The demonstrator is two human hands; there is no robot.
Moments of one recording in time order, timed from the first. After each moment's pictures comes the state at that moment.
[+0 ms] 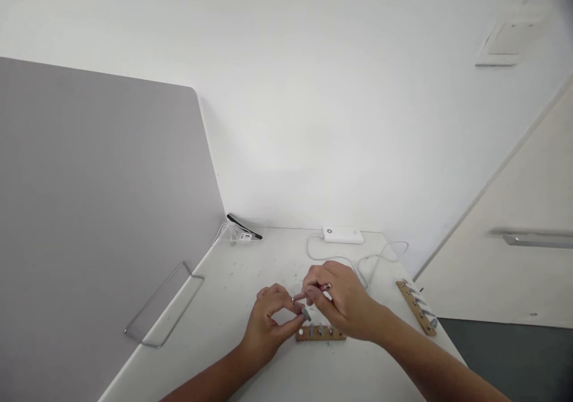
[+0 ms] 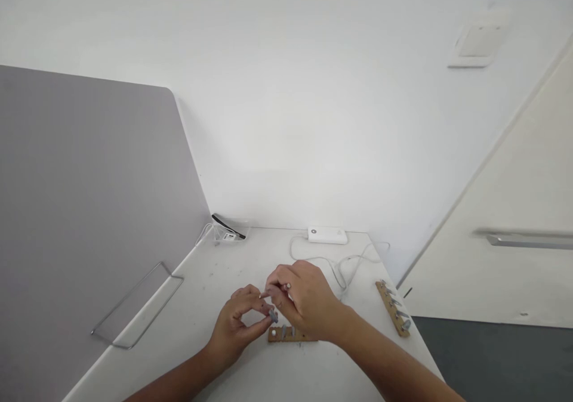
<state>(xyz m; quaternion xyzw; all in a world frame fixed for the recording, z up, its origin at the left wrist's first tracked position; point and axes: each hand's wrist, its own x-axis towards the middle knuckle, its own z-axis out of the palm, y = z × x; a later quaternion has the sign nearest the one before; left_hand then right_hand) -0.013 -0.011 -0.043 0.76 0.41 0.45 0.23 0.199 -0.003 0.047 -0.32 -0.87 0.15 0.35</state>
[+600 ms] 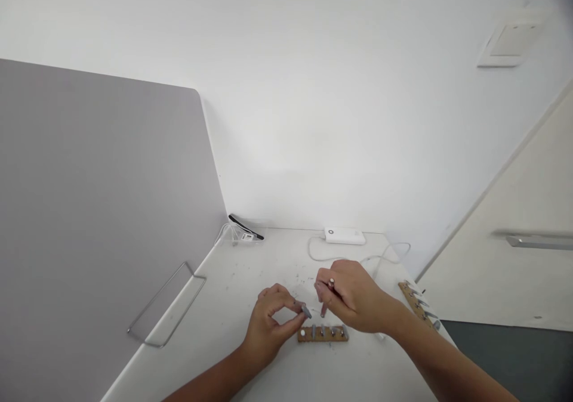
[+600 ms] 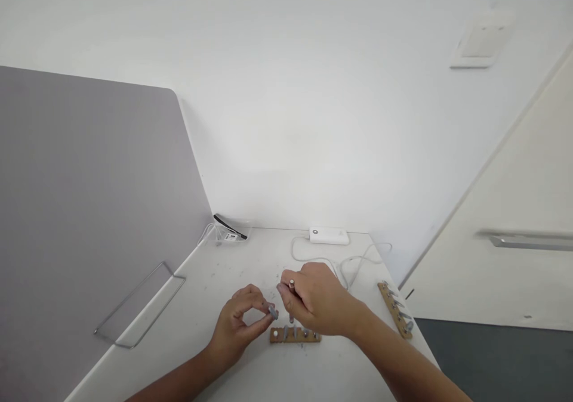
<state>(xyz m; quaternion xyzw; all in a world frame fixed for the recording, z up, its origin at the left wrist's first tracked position) -0.012 -0.012 -0.037 0.74 0.41 0.47 0.25 0.213 0.001 0.061 -0.34 -0.89 0.13 0.26</state>
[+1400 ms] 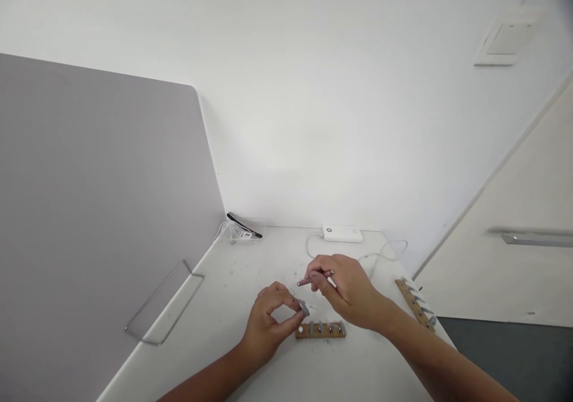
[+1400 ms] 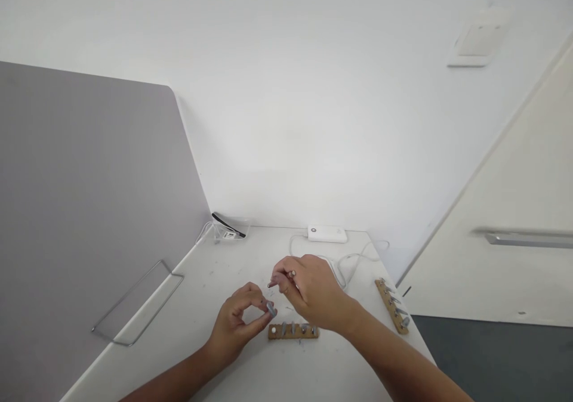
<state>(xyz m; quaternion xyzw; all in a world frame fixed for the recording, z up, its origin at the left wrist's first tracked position) -0.010 -0.015 -0.036 0.73 0.41 0.47 0.28 0.208 0.002 0.053 -0.37 -0.85 0.17 0.34</state>
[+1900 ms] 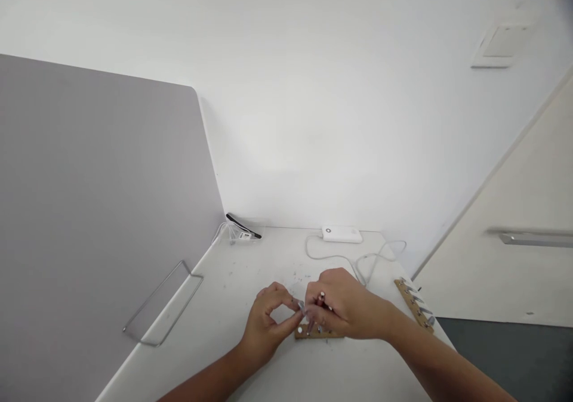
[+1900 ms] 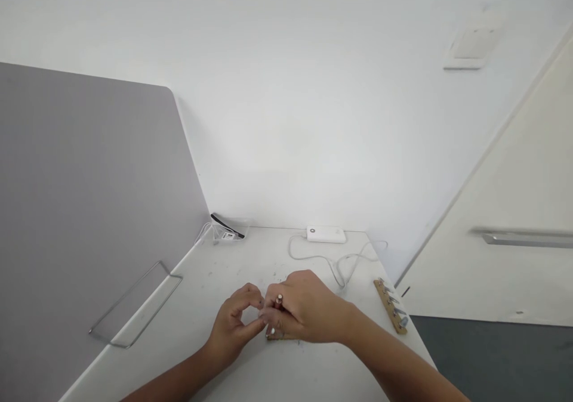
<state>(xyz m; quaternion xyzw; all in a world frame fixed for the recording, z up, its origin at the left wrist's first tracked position) -0.012 -0.015 -0.037 0.73 0.41 0.48 0.27 0.206 -0.005 0.058 -0.26 -0.92 0.17 0.24</state>
